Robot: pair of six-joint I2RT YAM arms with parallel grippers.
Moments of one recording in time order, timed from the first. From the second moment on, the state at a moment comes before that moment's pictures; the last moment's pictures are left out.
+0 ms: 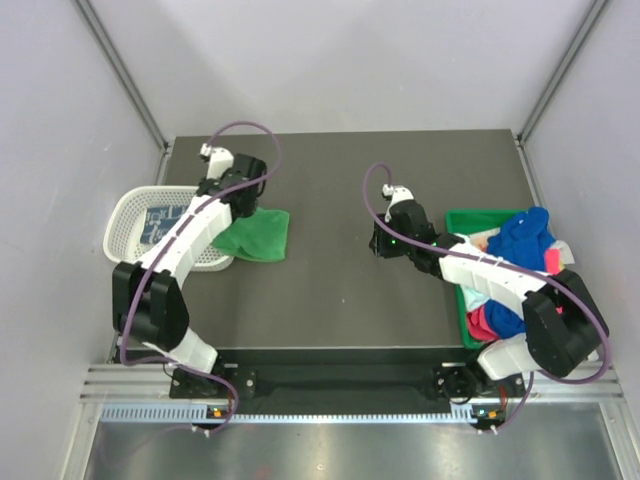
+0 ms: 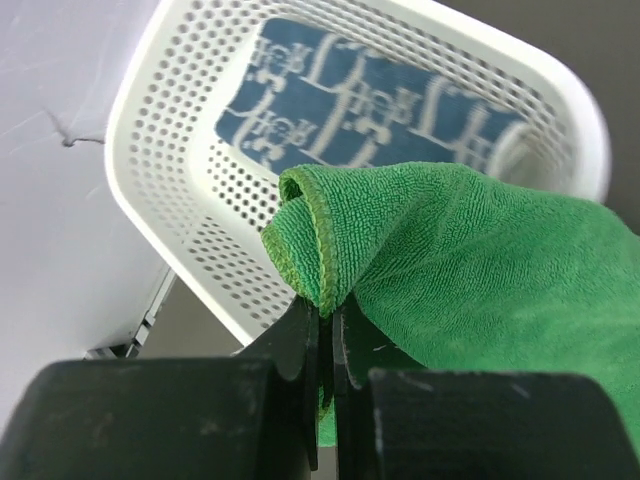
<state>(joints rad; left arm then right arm) -0.34 1.58 1.34 -0.81 -0.93 -0.47 0.62 1.41 0.84 -0.11 0.08 0.39</state>
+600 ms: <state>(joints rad) -0.09 1.55 1.19 -0.42 -0.84 -0.19 0.62 1.42 0.81 -0.09 0.03 0.40</state>
